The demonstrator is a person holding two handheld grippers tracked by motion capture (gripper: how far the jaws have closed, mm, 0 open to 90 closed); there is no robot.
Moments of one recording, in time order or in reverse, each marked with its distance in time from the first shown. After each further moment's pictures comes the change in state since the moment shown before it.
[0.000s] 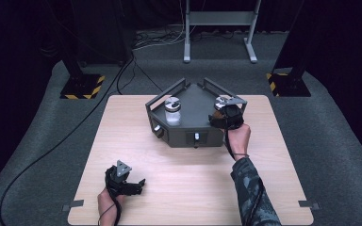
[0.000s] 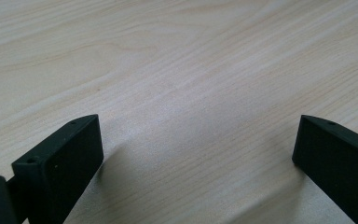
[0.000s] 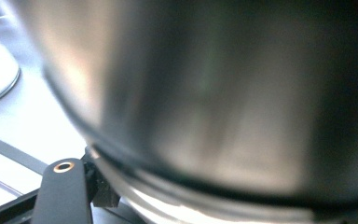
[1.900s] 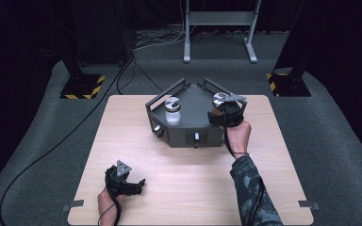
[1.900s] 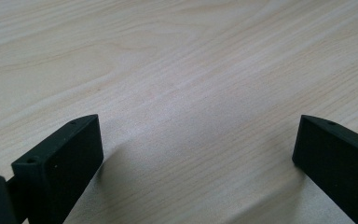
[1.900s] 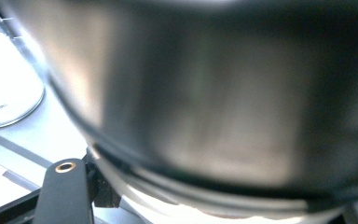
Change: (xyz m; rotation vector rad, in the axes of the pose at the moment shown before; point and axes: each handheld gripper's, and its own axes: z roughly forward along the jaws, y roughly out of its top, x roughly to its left) left arm 0.000 0.000 0.000 -0.001 0.002 0.000; right arm 0.014 0.014 -0.018 -0.025 -0.027 -0.036
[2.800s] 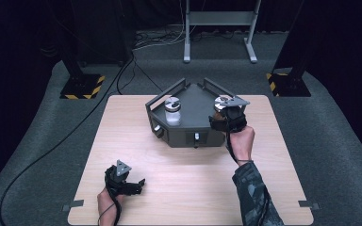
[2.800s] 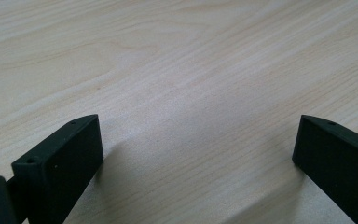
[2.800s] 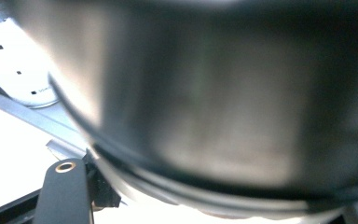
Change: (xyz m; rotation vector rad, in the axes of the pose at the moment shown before) left arm 0.003 0.001 0.000 0.005 -0.011 -0.007; right arm 0.007 -0.005 -0.028 -0.005 0.014 -0.013
